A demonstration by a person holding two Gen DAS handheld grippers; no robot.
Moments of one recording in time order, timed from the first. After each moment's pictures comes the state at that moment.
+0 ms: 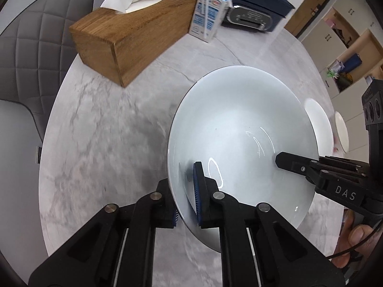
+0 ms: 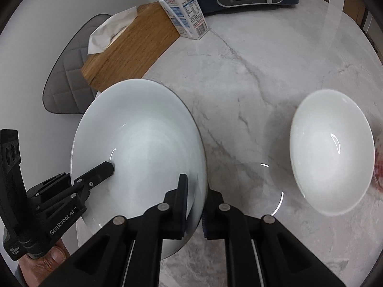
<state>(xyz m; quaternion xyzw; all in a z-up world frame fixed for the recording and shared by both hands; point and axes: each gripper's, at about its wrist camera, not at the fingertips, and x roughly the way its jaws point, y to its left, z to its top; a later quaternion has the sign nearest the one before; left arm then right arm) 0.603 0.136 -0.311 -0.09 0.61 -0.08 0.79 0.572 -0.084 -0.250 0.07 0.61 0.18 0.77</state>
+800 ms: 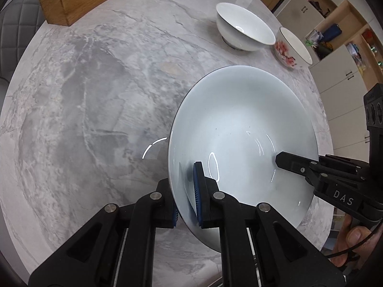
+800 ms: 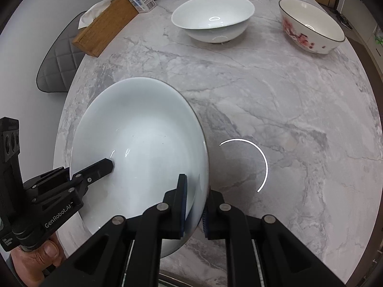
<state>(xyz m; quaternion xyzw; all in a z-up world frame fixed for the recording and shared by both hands) 0.431 0.012 -0.321 -0.07 0.63 -0.15 0.76 0.399 -0.200 -0.270 0.08 0.62 0.12 0.77</state>
